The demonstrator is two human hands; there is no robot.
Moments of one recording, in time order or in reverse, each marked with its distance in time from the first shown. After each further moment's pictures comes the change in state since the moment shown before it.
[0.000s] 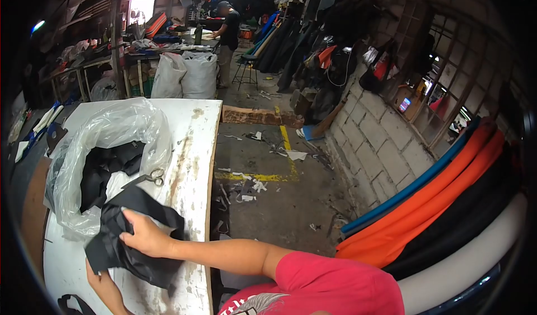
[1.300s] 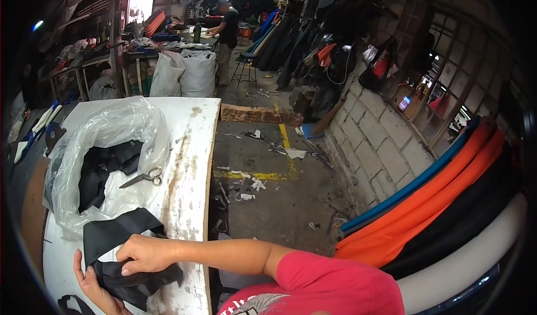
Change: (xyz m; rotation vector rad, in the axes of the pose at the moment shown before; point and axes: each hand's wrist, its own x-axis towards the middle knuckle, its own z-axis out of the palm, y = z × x) left_hand -0.007 0.041 0.008 -0.734 0.120 -0.130; right_hand -0.010 -0.033 -0.012 -0.053 -0.525 -0.095
